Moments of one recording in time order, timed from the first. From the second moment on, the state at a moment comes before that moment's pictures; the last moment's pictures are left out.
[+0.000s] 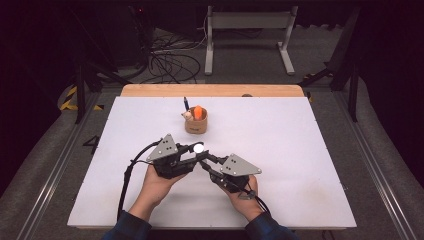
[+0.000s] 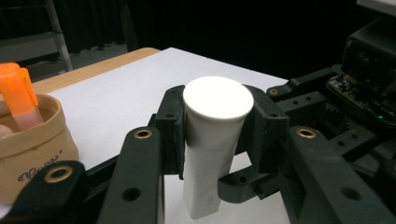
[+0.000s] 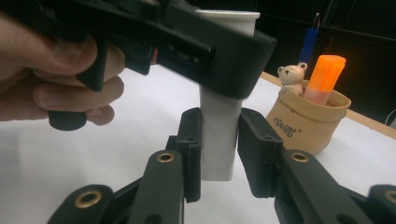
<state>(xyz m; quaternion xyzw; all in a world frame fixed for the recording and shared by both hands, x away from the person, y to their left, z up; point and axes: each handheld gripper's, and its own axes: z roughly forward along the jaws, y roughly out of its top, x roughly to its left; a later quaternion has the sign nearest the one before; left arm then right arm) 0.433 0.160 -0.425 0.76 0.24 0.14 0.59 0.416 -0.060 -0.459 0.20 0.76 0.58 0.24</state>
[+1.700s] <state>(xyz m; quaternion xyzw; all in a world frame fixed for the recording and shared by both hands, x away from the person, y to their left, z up) 0.469 0.156 -0.405 0.76 0.25 0.21 0.57 0.426 -0.106 -0.453 0.27 0.76 0.55 0.21</state>
